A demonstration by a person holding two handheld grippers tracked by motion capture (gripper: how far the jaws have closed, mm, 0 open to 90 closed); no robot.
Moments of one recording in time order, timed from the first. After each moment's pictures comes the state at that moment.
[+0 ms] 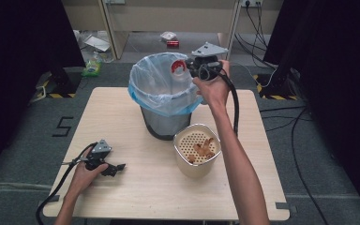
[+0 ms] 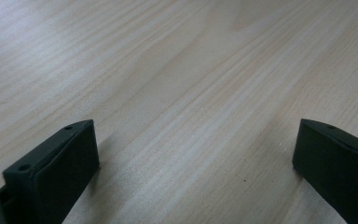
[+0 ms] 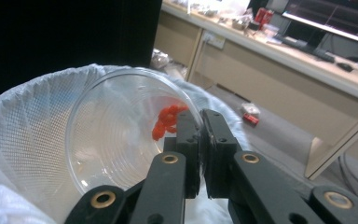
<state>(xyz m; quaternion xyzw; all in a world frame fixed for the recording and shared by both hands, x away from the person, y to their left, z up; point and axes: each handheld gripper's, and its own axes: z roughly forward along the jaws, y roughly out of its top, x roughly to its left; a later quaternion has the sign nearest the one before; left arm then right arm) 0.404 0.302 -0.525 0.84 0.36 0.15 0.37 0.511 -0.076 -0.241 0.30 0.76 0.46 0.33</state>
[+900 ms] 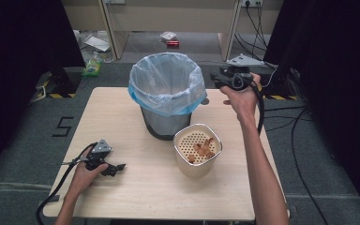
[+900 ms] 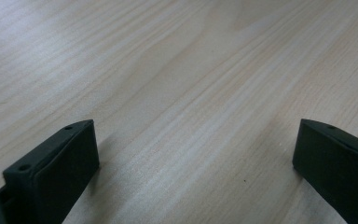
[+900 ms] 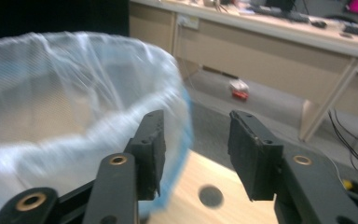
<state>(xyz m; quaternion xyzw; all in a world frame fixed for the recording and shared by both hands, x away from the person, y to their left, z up) 0.404 0.302 -0.526 0.84 0.36 0.15 0.37 0.502 -0.167 -0.268 0.38 0.73 0.47 0.31</state>
